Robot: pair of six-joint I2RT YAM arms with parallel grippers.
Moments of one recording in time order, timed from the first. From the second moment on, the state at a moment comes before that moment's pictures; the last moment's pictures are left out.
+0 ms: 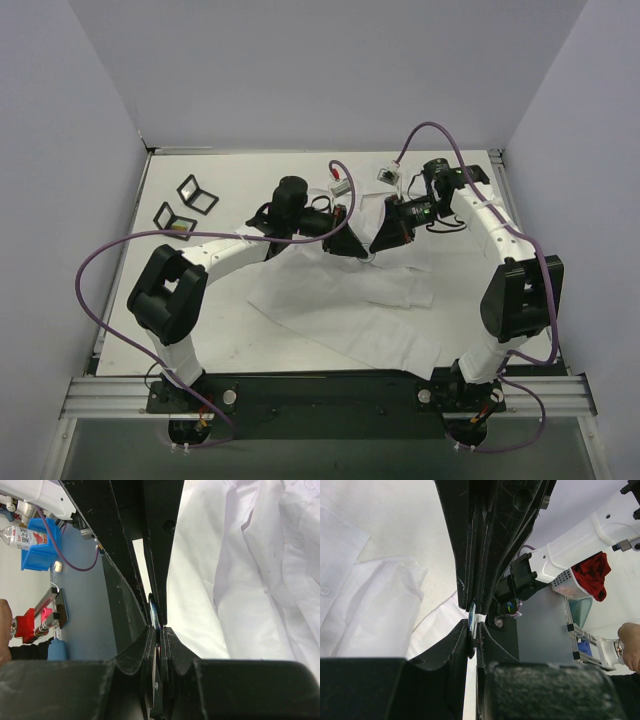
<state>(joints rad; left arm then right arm) -0.65 1.78 1.21 0.31 1.04 -0.56 0.20 1.70 1.49 -1.19 -1.10 -0.58</state>
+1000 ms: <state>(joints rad) -0.64 1.78 1.18 0.44 1.10 -0.64 0.20 1.70 1.49 -1.19 -1.14 -0.57</state>
